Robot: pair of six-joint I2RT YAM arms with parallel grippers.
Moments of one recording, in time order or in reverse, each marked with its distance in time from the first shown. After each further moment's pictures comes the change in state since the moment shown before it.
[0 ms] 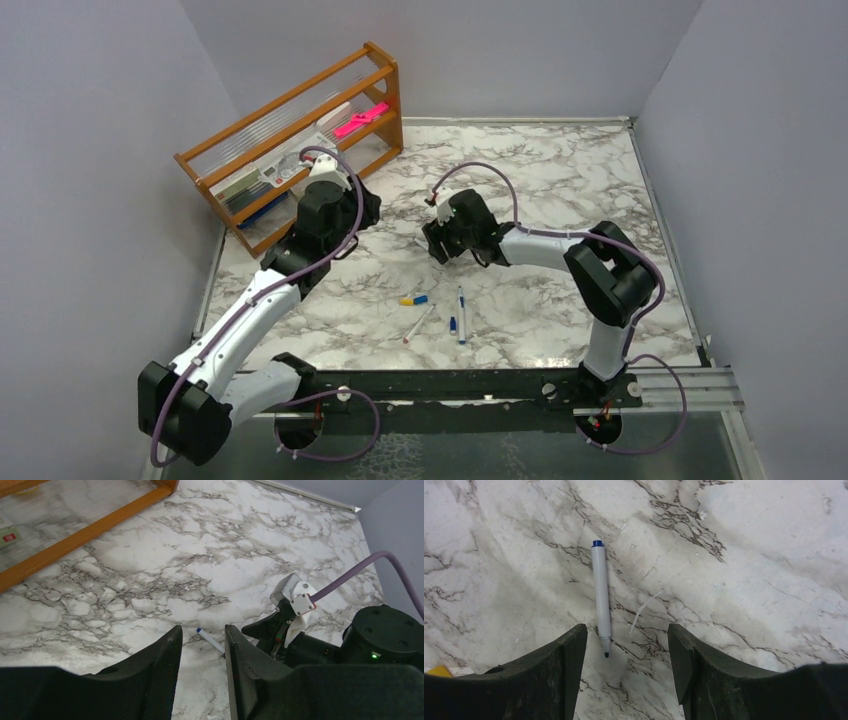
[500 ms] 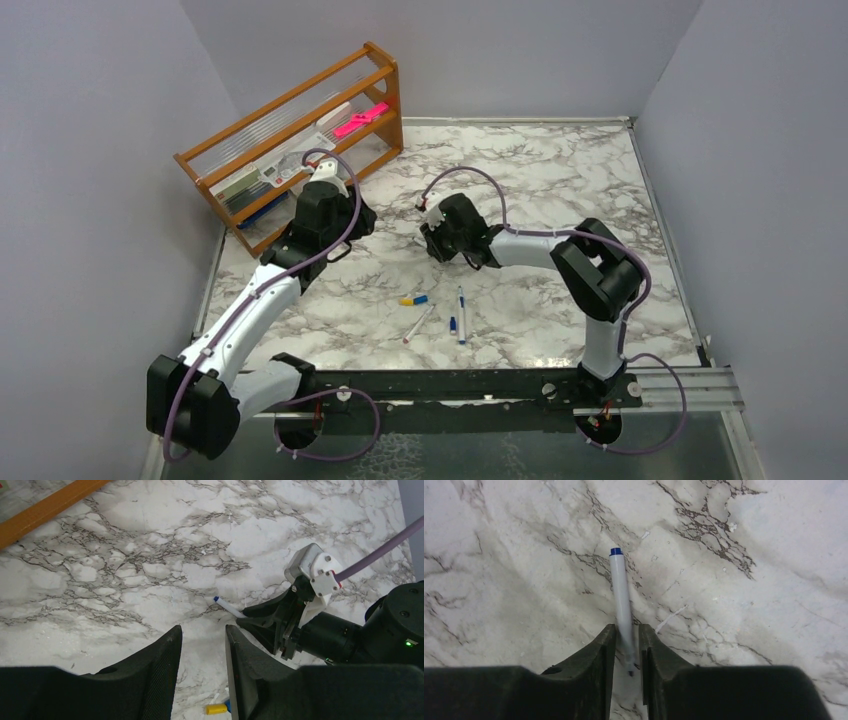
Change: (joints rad) left arm 0.106 0.033 -0.035 -0.094 0.134 0.014; right arm 0.034 0.067 0.023 0.021 -0.024 -0.014
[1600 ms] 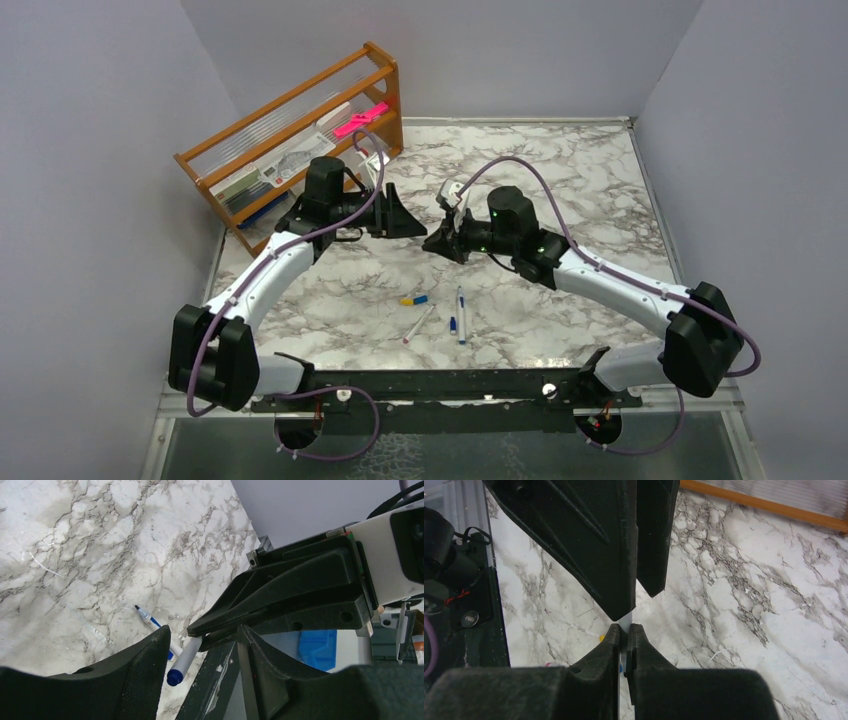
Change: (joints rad) left arm 0.057 0.235 0.121 0.129 0.984 -0.051; right arm 0.037 -0.560 -0.143 -0.029 -0.338 -0.063
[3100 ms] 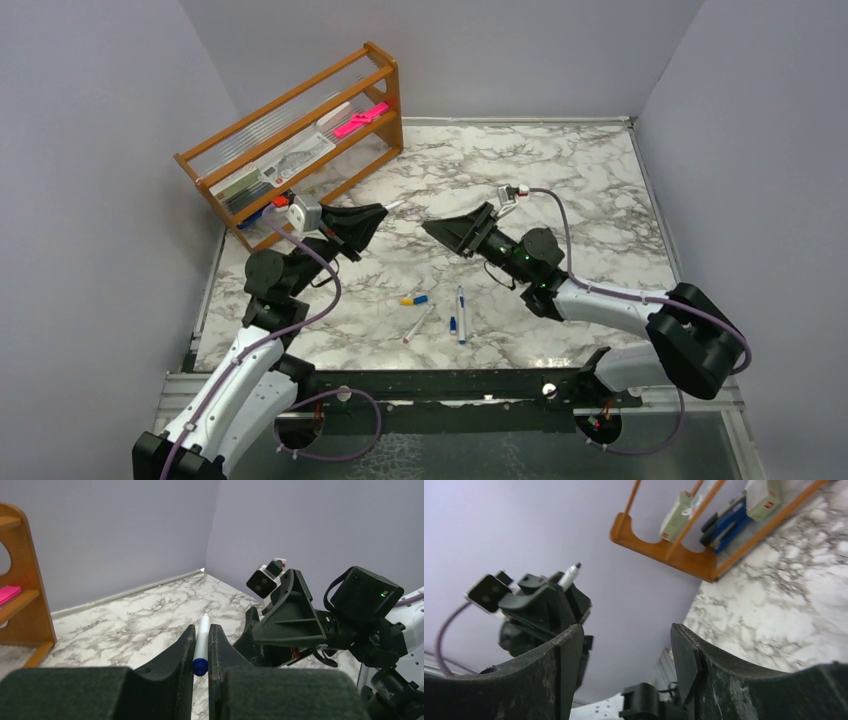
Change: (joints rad) left arm -0.027 -0.613 -0.460 0.669 -0.475 0.180; right arm -0.001 -0.036 -0.384 0.840 0.271 1.257
